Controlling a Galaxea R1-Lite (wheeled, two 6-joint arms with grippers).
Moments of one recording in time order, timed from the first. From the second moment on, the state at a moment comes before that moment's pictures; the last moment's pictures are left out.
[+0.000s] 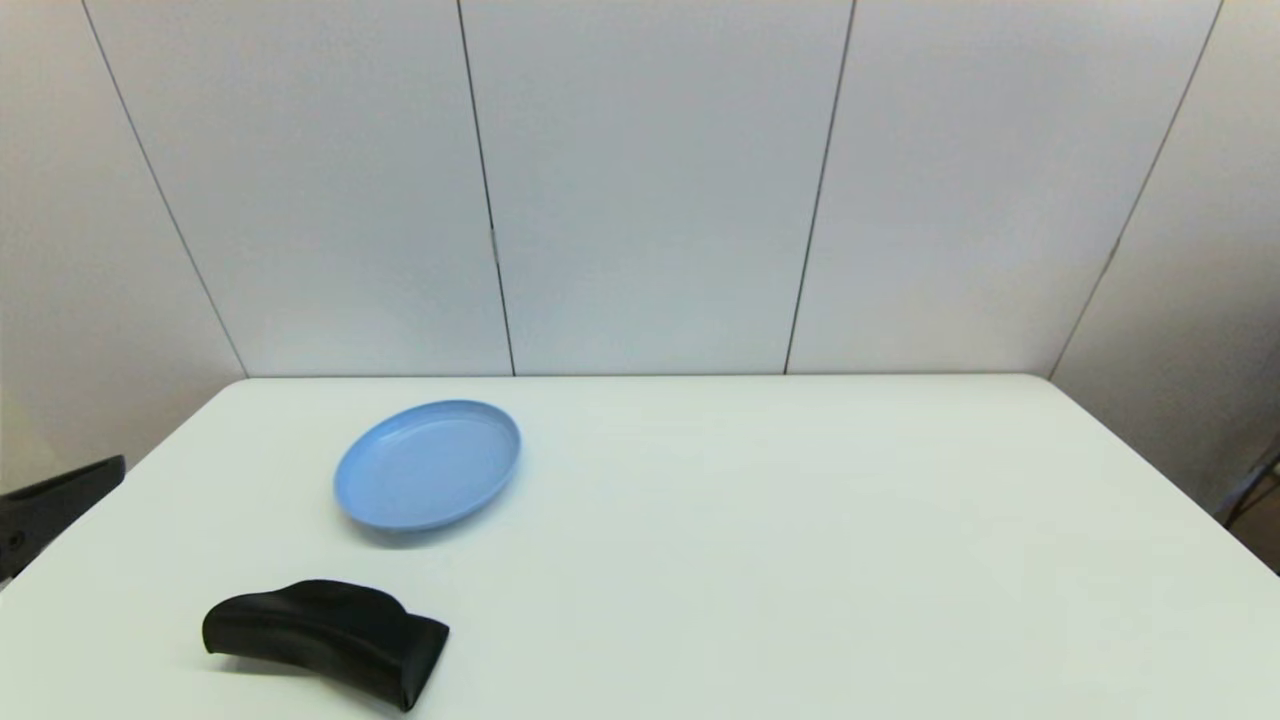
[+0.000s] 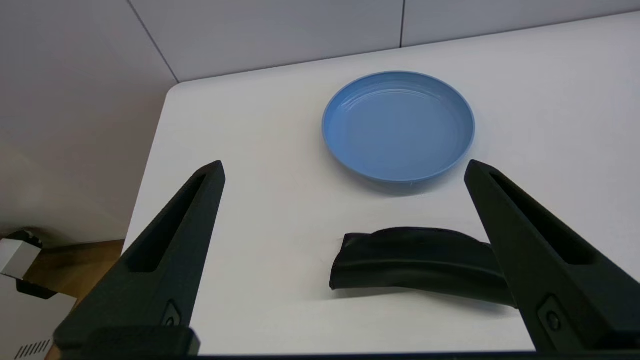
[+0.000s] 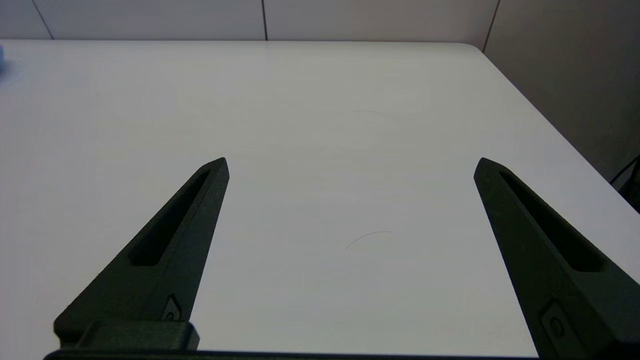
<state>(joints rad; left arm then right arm) -0.03 0.81 -0.72 0.17 -0.01 0.15 0.00 0.00 0.00 0.00 0.01 -0.01</state>
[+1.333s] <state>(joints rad) 0.02 0.11 -0.04 0.01 -0.02 0.13 0.00 0.00 0.00 0.00 0.01 -0.01</state>
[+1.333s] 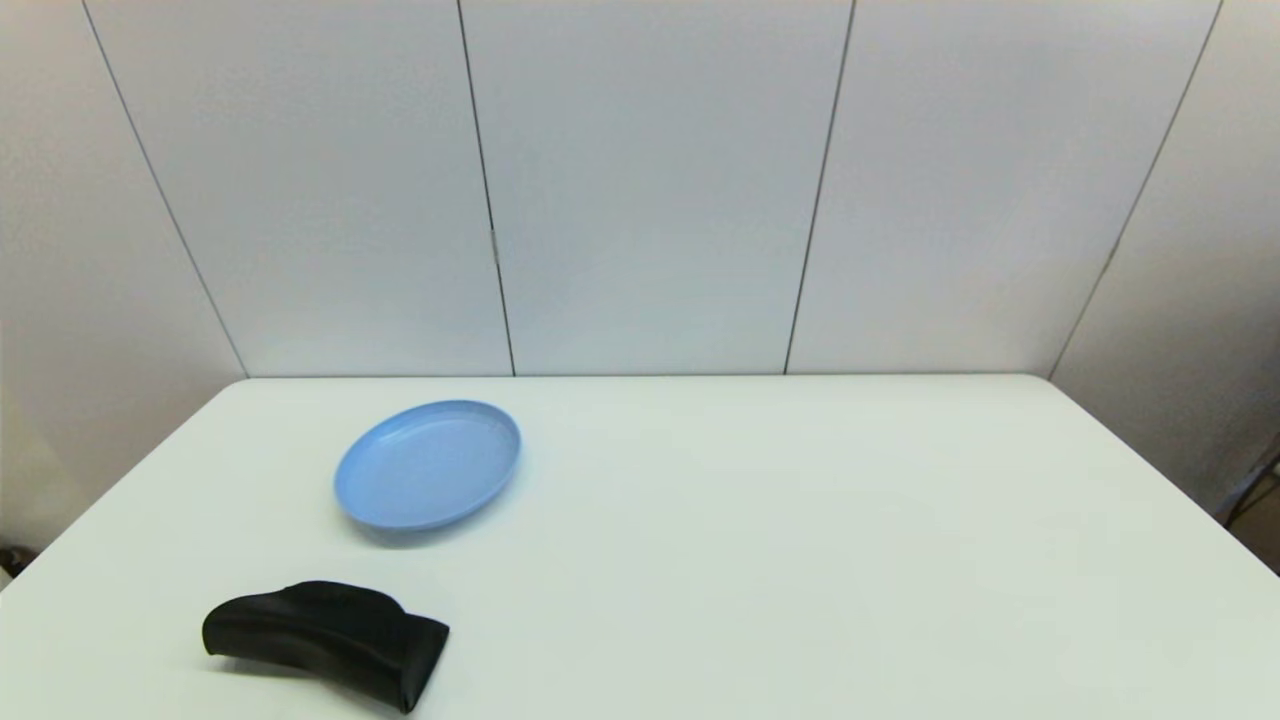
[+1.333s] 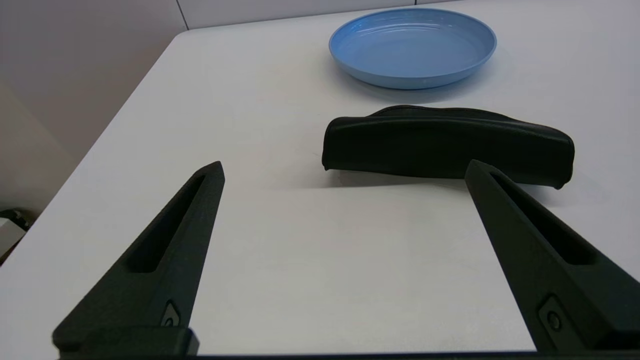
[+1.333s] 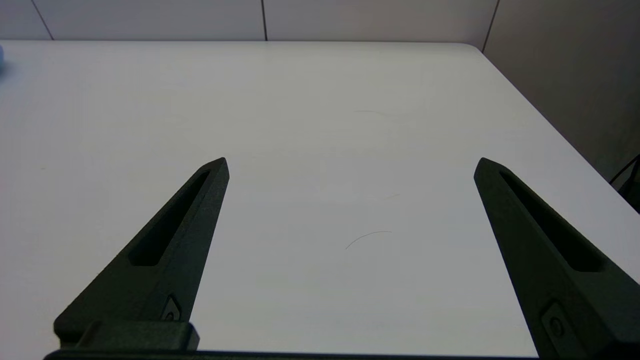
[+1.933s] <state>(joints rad) 0.01 0.00 -0.01 0.01 -0.02 0.11 0.00 0.00 0.00 0.00 0.01 -0.01</state>
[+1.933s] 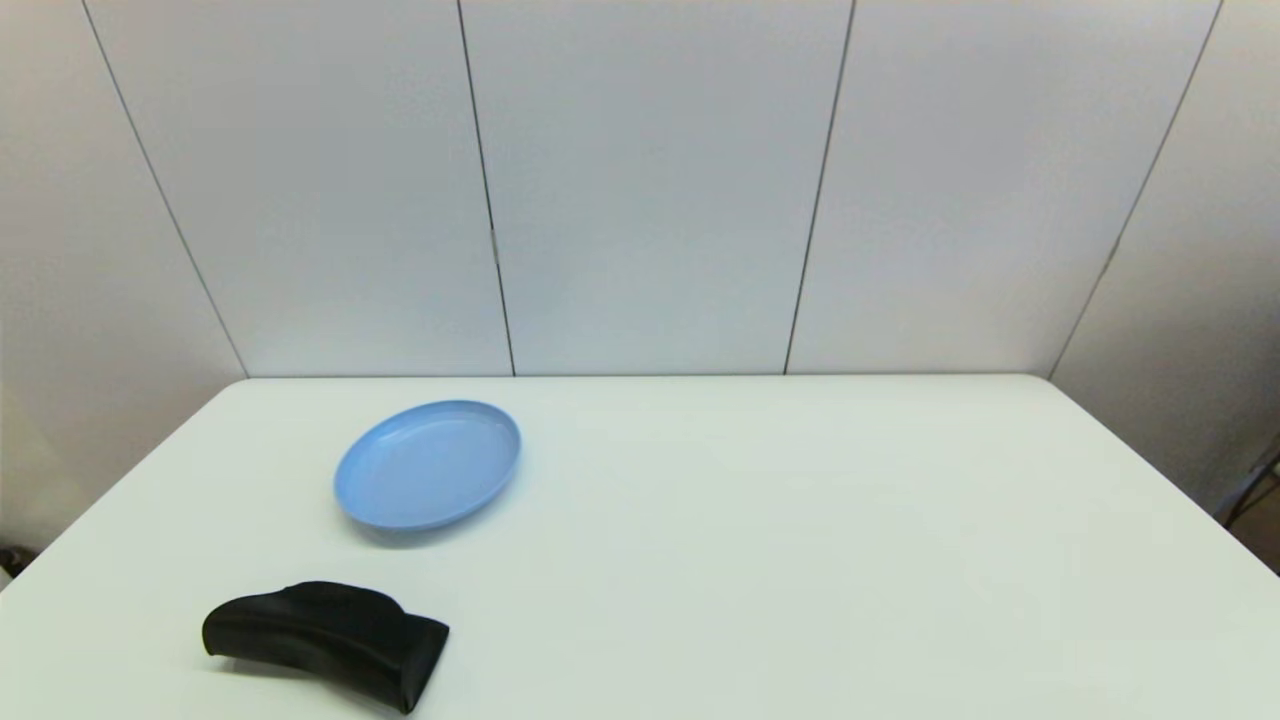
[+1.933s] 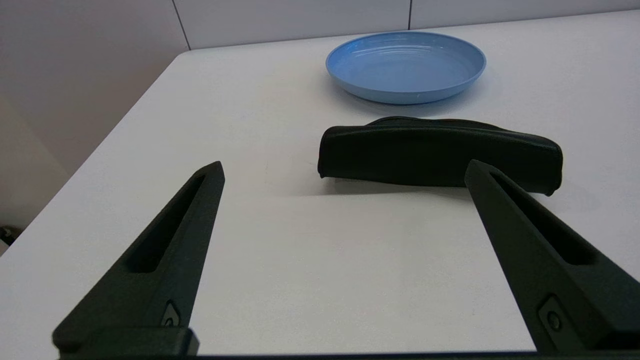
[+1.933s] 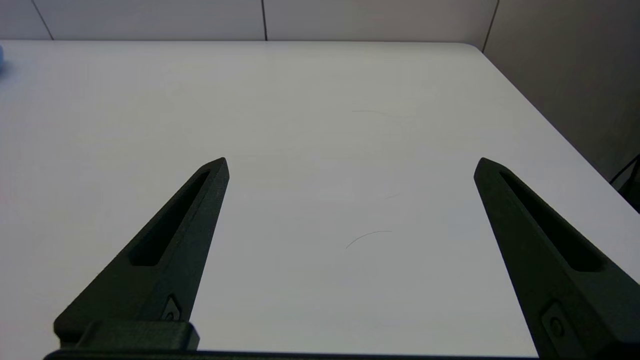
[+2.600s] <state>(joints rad) 0.01 0.00 -0.01 0.01 -0.02 0.11 0.00 0.00 0.00 0.00 0.01 -0.01</state>
